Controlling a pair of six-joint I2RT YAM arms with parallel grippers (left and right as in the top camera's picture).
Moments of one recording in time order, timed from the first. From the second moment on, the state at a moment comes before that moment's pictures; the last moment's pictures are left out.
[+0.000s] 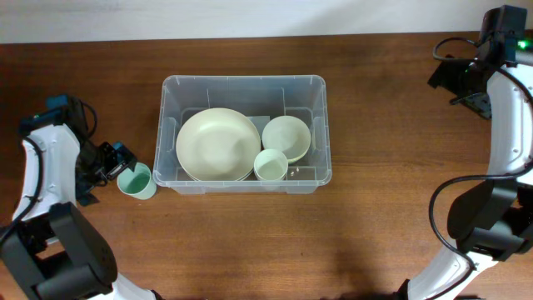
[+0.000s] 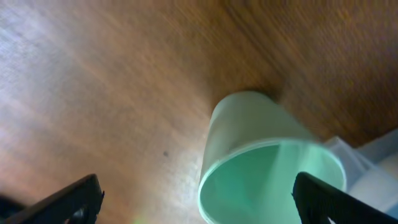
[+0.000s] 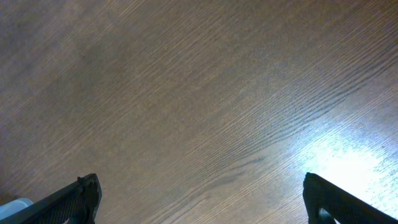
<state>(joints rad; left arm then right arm) 0.36 1.80 1.40 -1.20 -0.01 -0.45 -0.28 1.99 2.00 -1.22 0.08 0.39</state>
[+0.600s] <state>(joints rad) 0.36 1.80 1.25 -1.07 0.00 -0.45 -0.28 1.99 2.00 -1.22 0.08 0.39</state>
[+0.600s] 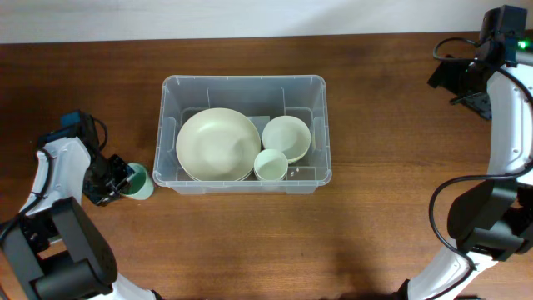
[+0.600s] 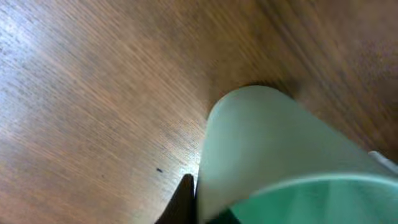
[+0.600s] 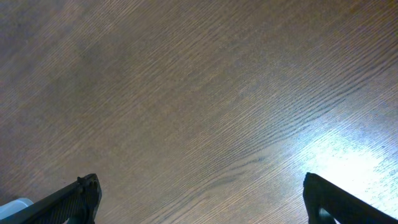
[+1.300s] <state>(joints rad) 0.10 1.48 1.78 -1.17 0.23 -0.18 -0.28 1.99 2.00 -1.22 0.08 0.39</state>
